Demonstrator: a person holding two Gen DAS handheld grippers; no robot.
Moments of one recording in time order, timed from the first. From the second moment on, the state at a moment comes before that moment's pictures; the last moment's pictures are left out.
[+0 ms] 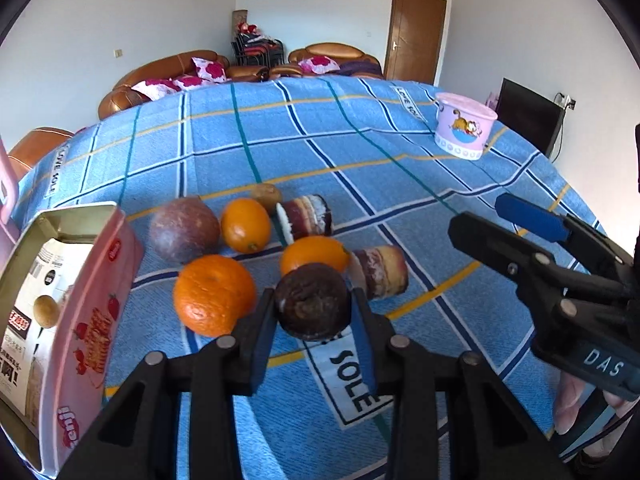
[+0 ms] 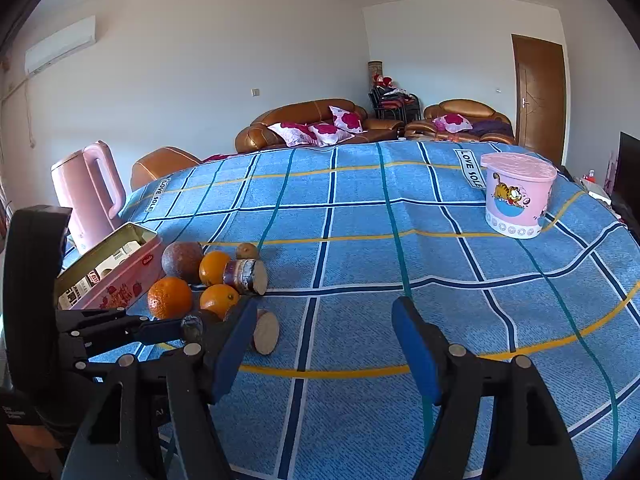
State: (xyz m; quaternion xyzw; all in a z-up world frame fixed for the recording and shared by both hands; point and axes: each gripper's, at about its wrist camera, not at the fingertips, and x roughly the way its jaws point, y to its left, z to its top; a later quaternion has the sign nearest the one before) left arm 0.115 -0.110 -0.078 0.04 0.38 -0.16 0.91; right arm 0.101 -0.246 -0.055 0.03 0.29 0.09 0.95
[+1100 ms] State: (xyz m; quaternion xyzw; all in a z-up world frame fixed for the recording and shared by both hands) left arm 0.090 -0.027 -0.054 -0.04 0.27 -0.06 0.96; right arm 0.142 -0.194 -0.079 -0.01 0.40 0.16 0.90
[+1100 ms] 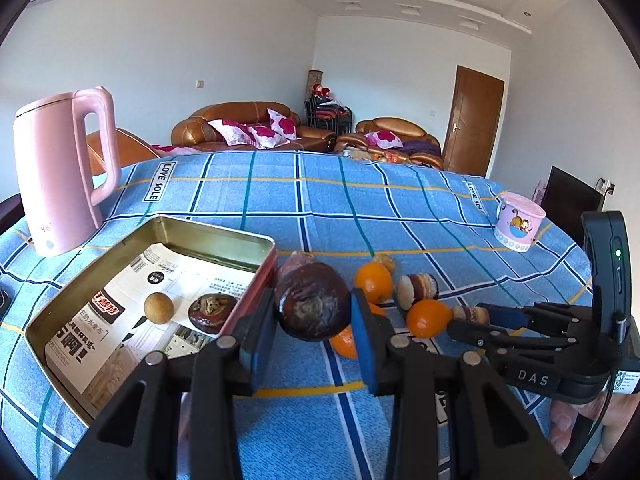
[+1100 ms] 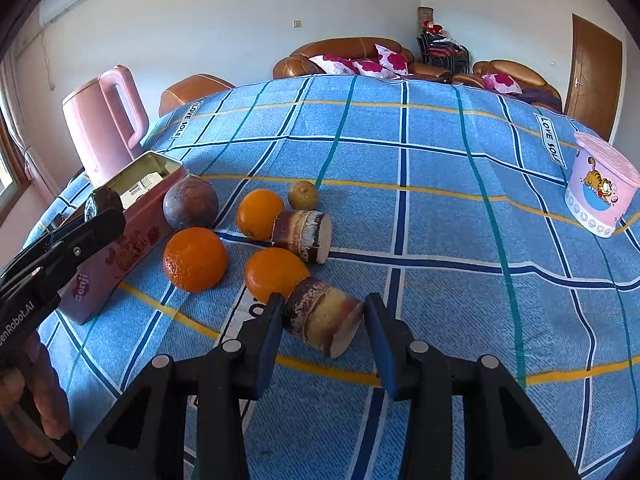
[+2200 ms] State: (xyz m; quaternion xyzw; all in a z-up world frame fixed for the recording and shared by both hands) left arm 0.070 -0.035 -0.043 -0.01 0.21 -0.04 0.98; right arm 0.100 -0.193 -0.045 -0.04 0.25 0.16 0.95
